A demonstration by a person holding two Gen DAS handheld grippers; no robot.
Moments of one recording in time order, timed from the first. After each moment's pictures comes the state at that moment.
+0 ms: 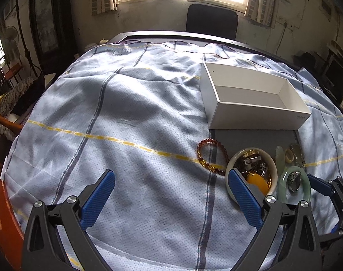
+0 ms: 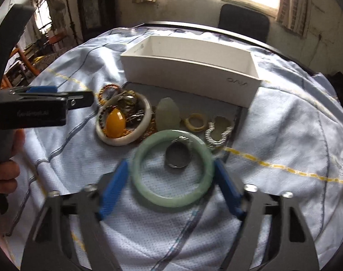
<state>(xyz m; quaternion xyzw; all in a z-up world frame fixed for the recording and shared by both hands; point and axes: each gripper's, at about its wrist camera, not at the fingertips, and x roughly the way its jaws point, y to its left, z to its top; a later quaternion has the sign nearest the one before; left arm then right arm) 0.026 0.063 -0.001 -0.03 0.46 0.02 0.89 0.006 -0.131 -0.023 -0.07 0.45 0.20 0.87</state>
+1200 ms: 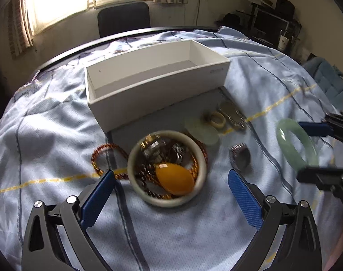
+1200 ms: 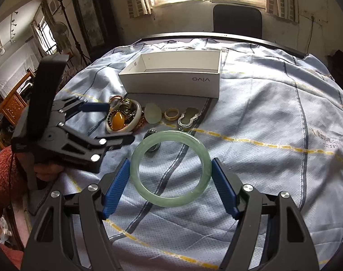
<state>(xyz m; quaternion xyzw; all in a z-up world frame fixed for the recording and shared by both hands) 0.028 -0.011 -0.023 0.10 0.44 -0.20 0.87 -0.024 -0.199 0.004 0.01 0.44 0.24 0.87</state>
